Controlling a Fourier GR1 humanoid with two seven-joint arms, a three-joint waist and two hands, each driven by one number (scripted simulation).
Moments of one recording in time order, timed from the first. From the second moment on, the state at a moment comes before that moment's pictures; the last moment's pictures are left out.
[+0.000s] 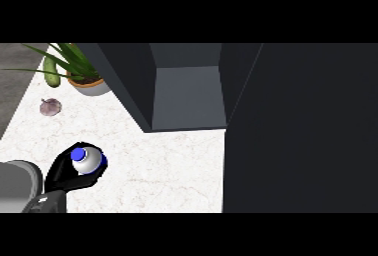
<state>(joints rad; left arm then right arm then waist) -0.32 0.27 0.29 -0.42 0.01 -0.38 -0.79 0.96 -0.32 0.54 -2.49 0.01 0.10 -0.38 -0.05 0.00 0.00</state>
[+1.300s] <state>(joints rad) -0.33 0.02 0.00 -0.59 0.03 -0.05 -0.91 1.00 -0.41 0.53 -2.49 0.01 0.02 -0.45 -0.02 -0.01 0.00</state>
